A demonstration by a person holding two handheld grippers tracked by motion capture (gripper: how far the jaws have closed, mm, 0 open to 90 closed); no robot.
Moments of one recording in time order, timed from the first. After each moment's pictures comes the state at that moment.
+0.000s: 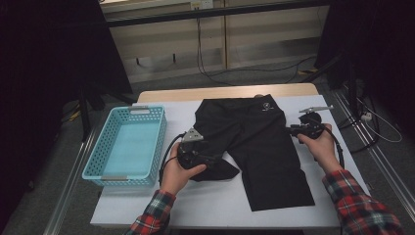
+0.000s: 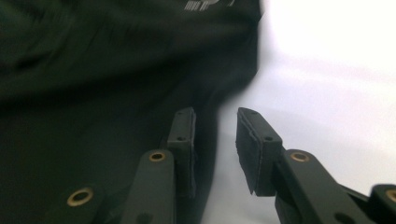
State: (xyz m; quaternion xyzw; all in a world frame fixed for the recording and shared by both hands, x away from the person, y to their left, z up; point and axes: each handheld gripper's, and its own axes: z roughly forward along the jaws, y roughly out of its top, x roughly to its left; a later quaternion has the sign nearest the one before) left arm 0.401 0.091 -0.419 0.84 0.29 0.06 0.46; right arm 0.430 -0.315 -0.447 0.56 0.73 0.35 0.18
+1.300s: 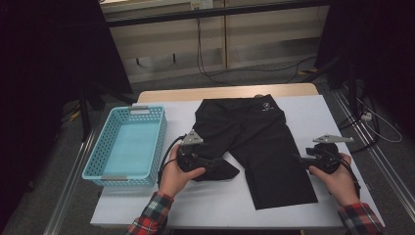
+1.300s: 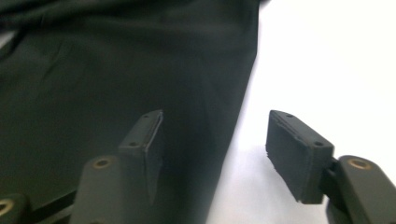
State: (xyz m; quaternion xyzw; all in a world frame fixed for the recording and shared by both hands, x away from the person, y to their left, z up) left arm 0.397 0.096 -0.421 0.84 0.27 0.06 0.46; right arm 0.327 -0.315 -0.447 0.56 0.73 0.35 0.19
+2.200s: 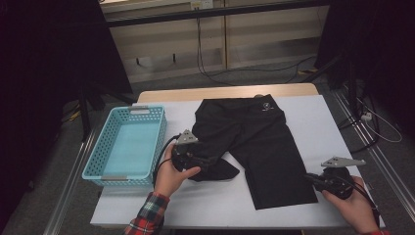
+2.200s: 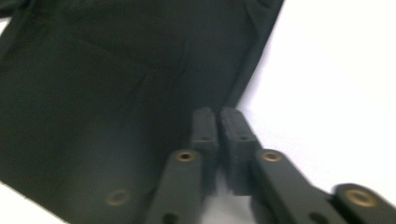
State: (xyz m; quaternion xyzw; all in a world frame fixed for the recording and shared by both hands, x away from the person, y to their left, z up) left arm 0.396 0.108 -0.416 0.84 0.28 0.08 0.45; right arm 0.264 -0.316 -0.447 0.54 0.76 0.33 0.16
